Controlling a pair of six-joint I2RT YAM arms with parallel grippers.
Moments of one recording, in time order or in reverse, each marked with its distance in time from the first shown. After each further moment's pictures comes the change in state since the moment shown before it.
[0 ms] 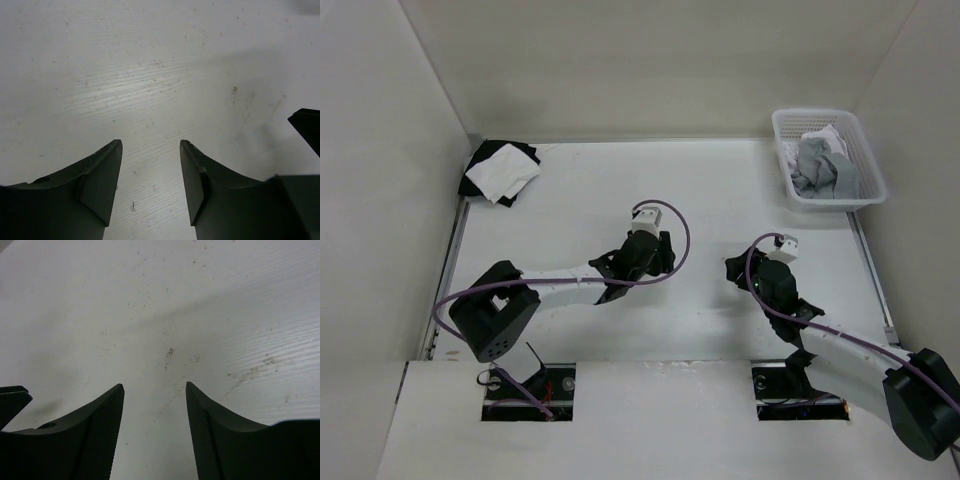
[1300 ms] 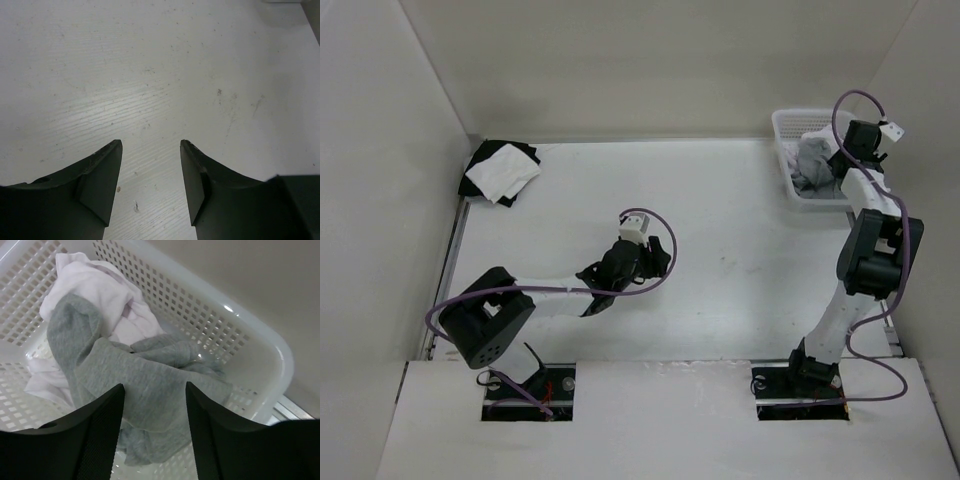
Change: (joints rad) left arm 0.029 -0.054 -0.186 0.288 0.070 0.032; right arm -0.813 1.003 1.358 -0.504 0.048 -0.292
